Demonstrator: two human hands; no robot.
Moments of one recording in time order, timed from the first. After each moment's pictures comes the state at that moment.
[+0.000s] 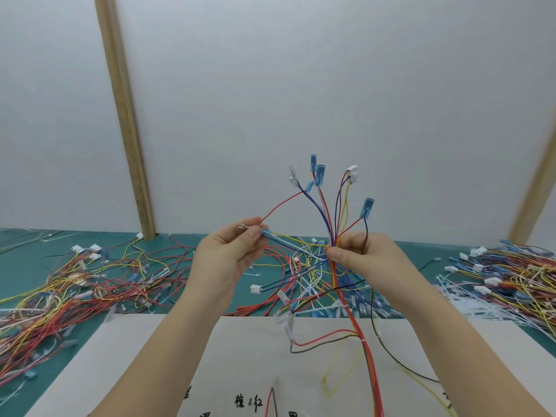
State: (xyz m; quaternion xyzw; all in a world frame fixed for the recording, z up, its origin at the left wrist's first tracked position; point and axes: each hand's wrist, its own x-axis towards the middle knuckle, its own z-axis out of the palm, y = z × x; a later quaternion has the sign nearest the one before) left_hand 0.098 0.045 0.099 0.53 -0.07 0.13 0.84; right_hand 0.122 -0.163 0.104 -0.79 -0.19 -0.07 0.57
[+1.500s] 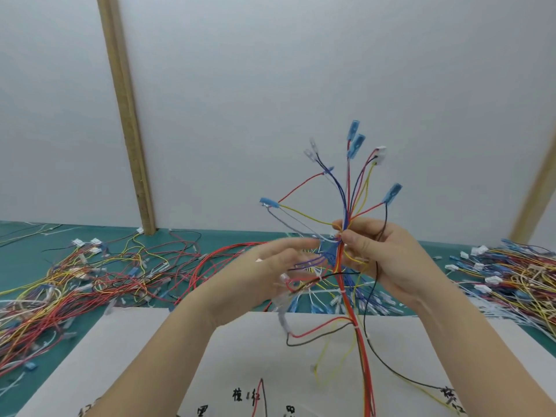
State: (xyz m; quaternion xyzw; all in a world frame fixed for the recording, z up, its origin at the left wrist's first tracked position) left_hand 0.080 0.033 0.099 0.65 -0.20 -0.13 0.72; right_hand 0.111 -0.168 0.117 -0.63 -0.18 0.03 0.75
